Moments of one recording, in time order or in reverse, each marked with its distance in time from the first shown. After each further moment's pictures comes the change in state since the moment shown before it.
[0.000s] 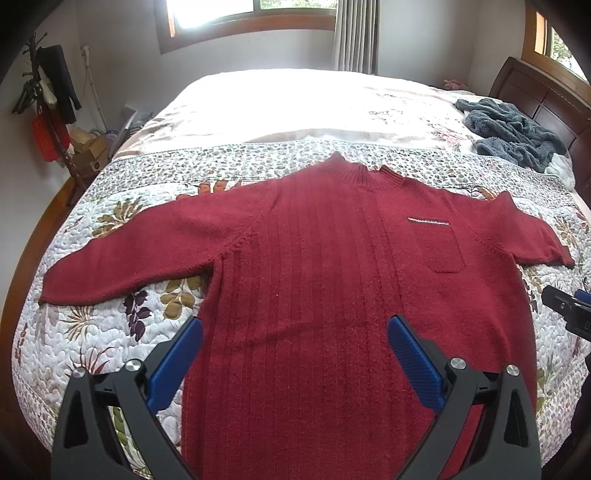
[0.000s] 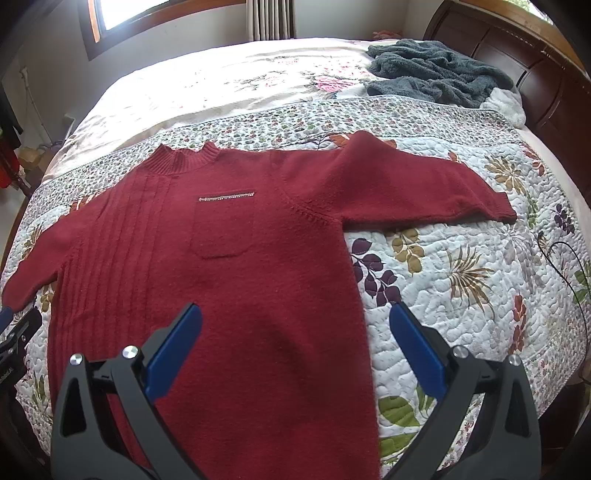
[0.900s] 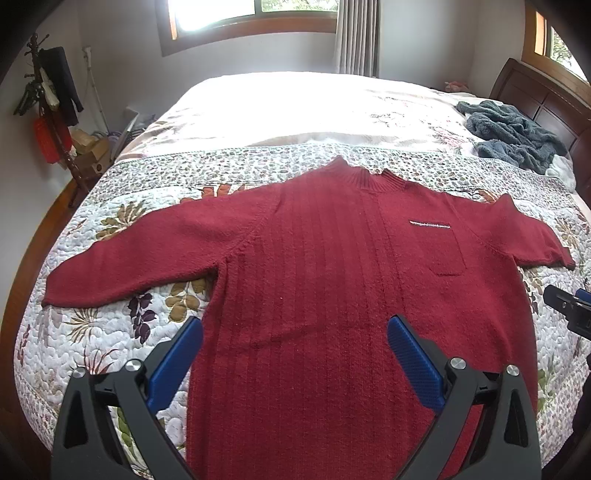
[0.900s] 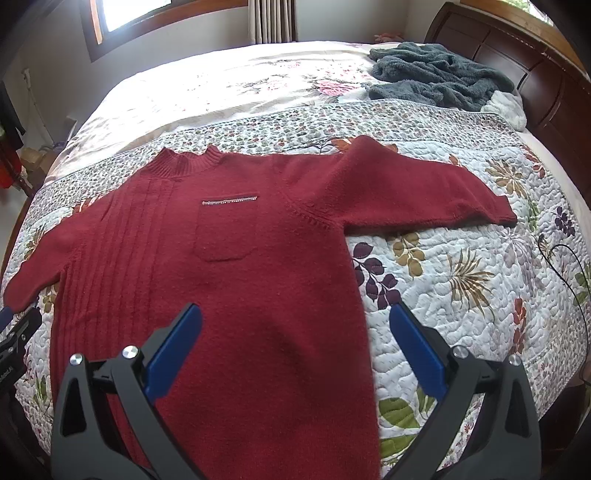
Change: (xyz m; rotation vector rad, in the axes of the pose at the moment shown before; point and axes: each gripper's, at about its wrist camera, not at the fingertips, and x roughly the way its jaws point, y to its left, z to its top) left arm -0.004 0.001 0.002 0.000 -0.008 0.007; right arm -0.005 0.001 0.003 -0.008 -0.013 -0.002
